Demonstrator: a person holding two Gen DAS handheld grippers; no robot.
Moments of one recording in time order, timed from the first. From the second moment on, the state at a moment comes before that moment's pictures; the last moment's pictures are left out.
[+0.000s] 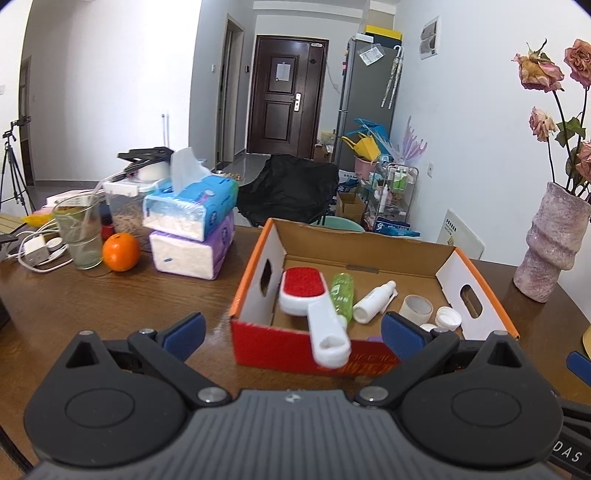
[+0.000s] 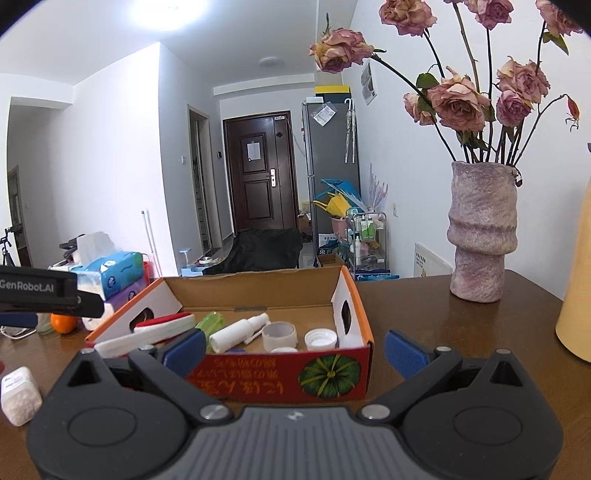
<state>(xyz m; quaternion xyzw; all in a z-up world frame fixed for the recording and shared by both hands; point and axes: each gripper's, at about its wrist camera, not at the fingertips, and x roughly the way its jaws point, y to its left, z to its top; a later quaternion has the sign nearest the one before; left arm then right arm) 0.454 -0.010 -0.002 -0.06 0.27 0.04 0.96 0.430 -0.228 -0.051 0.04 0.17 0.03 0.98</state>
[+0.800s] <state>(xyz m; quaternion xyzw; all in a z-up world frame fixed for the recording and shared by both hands) 0.385 0.024 -0.018 -0.06 0.28 0.04 0.96 0.369 -0.209 -0.079 0.04 0.21 0.01 0.98</state>
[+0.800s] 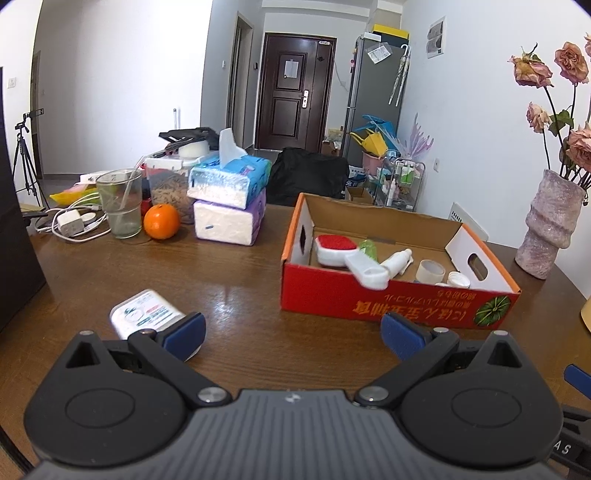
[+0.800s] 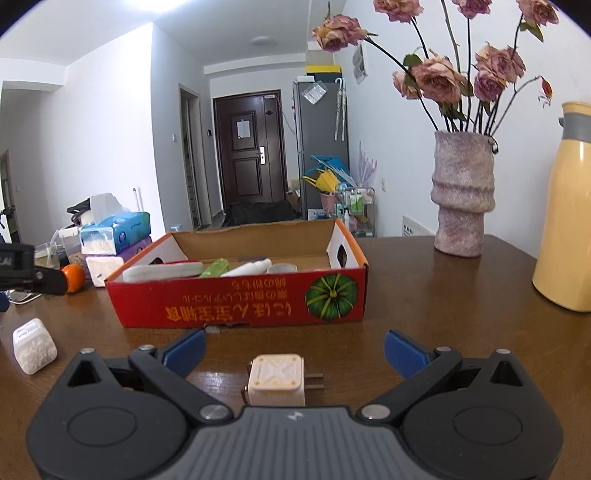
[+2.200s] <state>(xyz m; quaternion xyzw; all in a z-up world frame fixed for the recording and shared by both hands) 0.412 0.132 -0.061 -0.04 0.30 0.06 0.95 0.436 -0.186 -0.128 -0.01 0.33 -0.01 0.94</state>
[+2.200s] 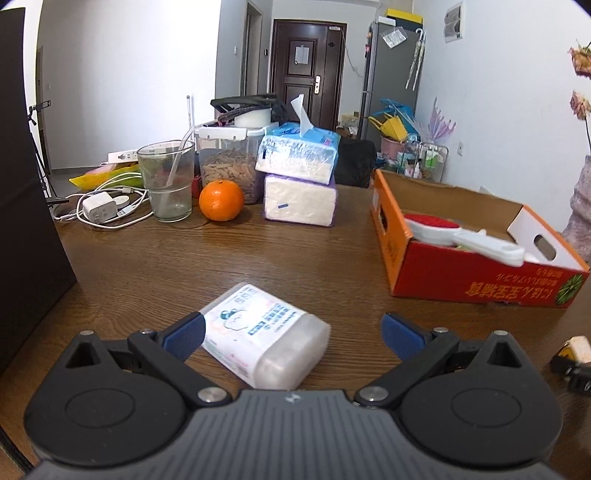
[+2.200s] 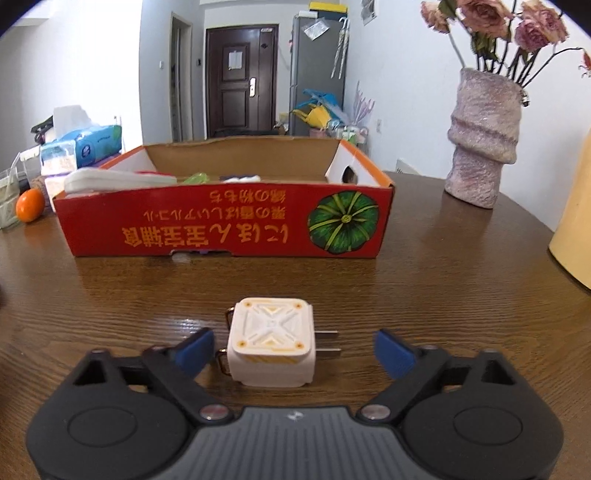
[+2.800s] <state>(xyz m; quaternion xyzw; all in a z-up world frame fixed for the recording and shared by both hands) 0.427 0.159 -0.088 0.02 0.32 0.01 0.95 0.425 -0.183 -0.123 0.00 0.30 0.00 0.95</state>
